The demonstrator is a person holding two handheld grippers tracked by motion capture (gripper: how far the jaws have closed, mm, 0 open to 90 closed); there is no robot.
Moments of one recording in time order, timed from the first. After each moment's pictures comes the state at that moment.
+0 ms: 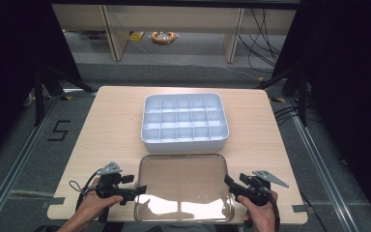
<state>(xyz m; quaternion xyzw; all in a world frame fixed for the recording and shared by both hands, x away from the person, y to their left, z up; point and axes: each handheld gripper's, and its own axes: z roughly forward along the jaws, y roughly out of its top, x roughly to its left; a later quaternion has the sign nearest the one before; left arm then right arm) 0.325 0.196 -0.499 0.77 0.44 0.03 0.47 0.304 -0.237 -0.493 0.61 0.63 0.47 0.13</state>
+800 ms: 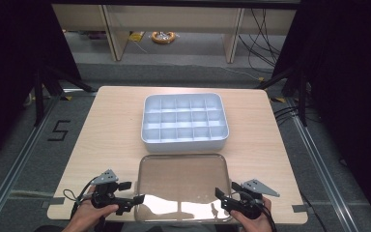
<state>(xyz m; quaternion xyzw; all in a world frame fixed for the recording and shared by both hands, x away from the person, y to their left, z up) 0.300 0.200 -0.497 0.77 0.42 0.02 0.48 0.277 -0.217 -0.493 0.53 0.70 0.46 0.15</state>
